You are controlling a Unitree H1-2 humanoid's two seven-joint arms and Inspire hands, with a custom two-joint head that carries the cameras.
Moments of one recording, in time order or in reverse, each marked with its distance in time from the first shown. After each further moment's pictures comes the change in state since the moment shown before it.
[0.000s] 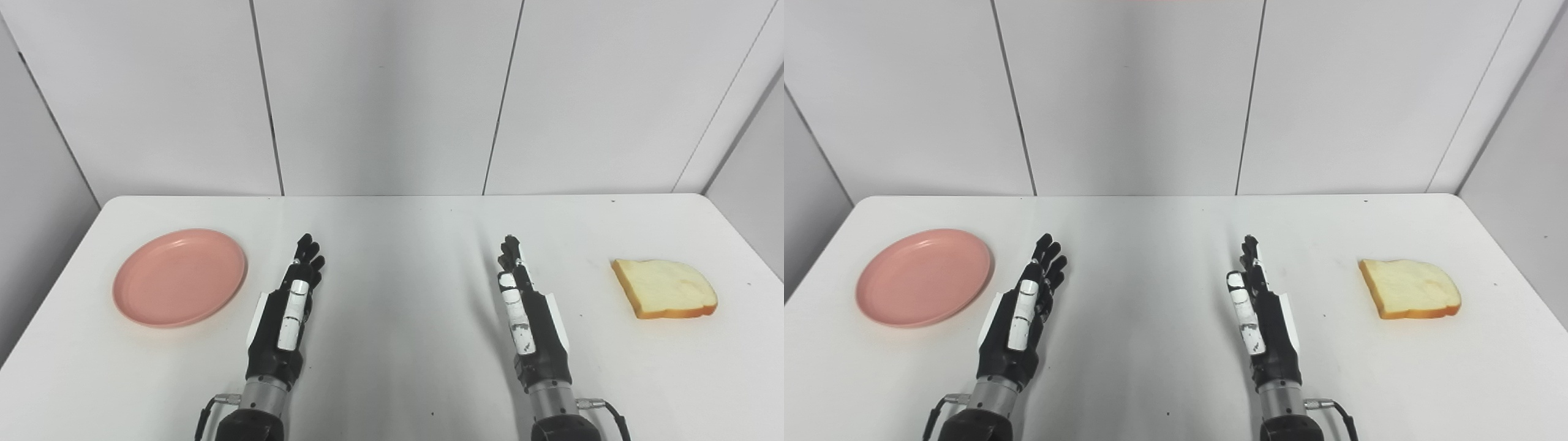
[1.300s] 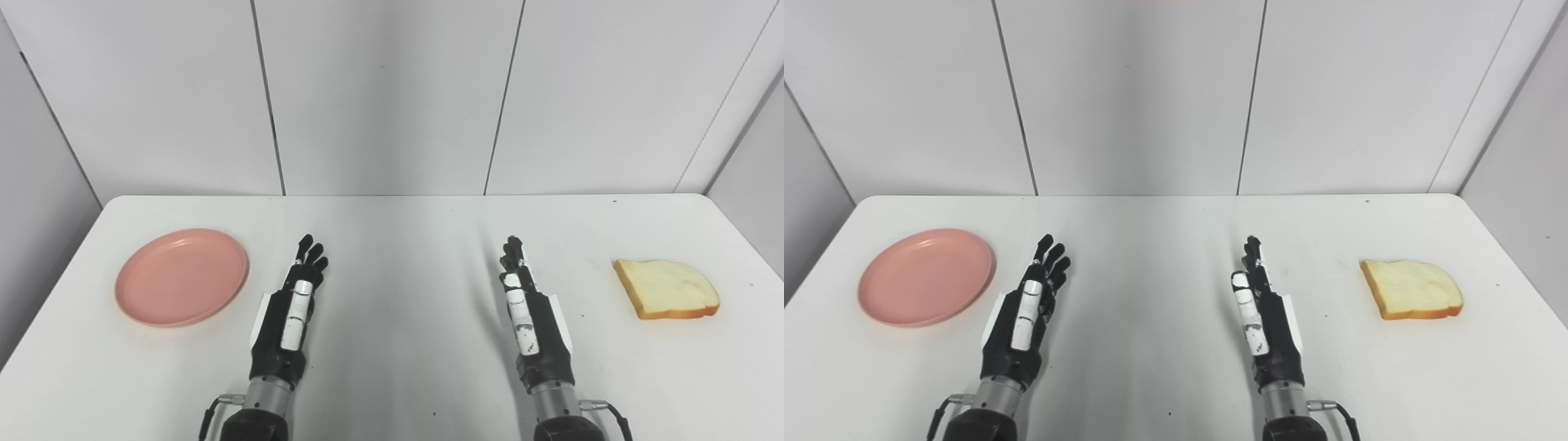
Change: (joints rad) left arm 0.000 -0.040 -0.004 0.012 0.008 -0.006 0.034; right arm 0.005 -0.016 -0.006 -0.001 0.043 0.000 0.003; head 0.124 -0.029
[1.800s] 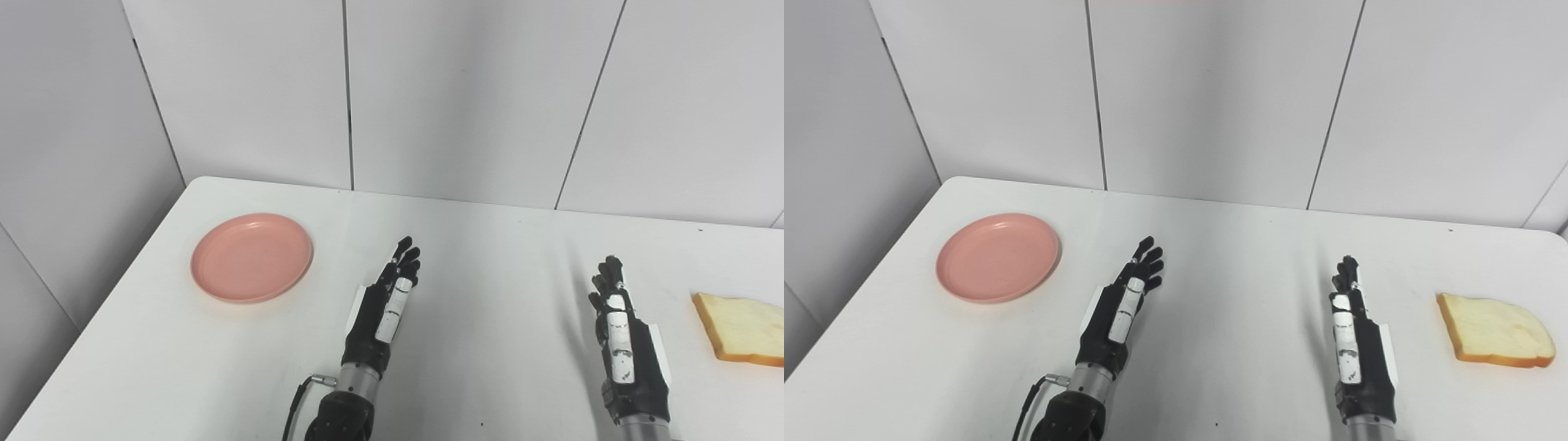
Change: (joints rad) left arm -0.045 -0.049 -0.049 0.145 0.118 -0.088 0.075; right arm 0.001 -0.063 -0.034 0.008 0.083 -0.028 0.029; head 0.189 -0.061
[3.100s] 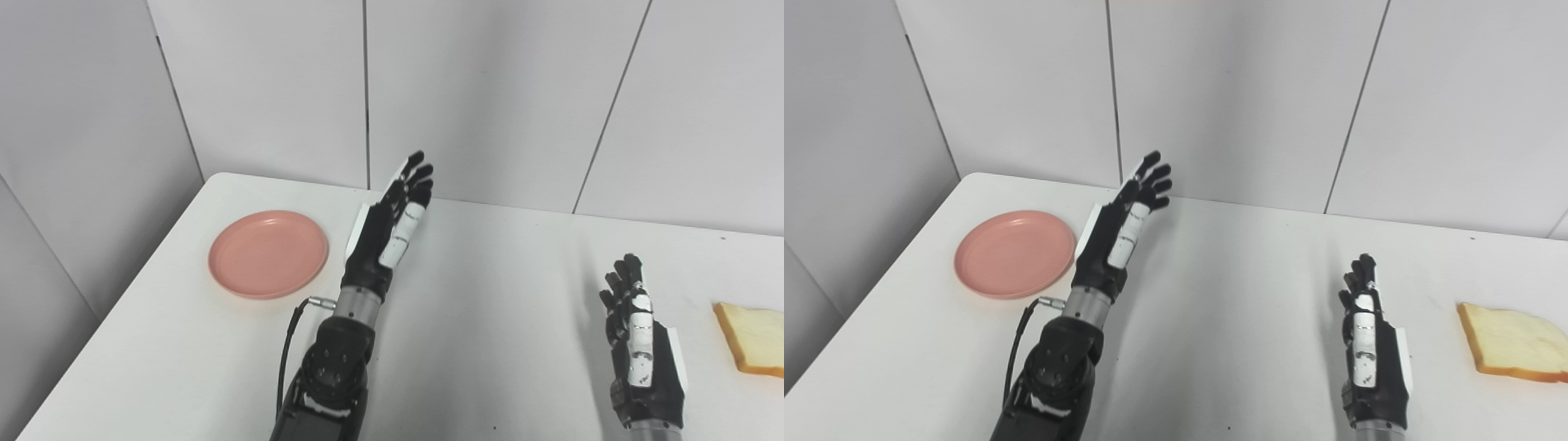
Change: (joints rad) left arm -0.202 0.064 0.082 -0.237 0.025 0.185 -0.028; right arm 0.000 0.031 -0.001 -0.040 0.064 0.011 -0.004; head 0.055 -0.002
